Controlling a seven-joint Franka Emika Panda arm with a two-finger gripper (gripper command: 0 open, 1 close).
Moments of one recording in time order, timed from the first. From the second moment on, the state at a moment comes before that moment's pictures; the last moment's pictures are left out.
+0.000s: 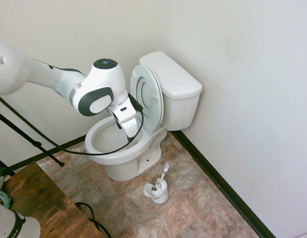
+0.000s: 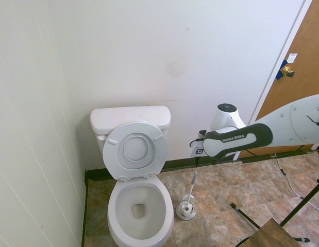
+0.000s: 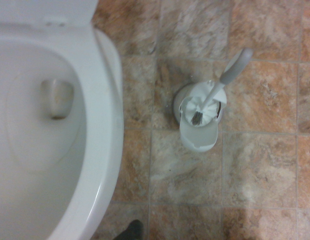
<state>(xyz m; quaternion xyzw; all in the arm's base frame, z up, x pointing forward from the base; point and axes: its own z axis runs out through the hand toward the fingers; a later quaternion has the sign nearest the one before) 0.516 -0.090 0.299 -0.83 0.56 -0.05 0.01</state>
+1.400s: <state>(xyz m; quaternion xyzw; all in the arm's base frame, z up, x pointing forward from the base) 0.628 -0.201 0.078 -0.74 0.67 0.02 0.01</state>
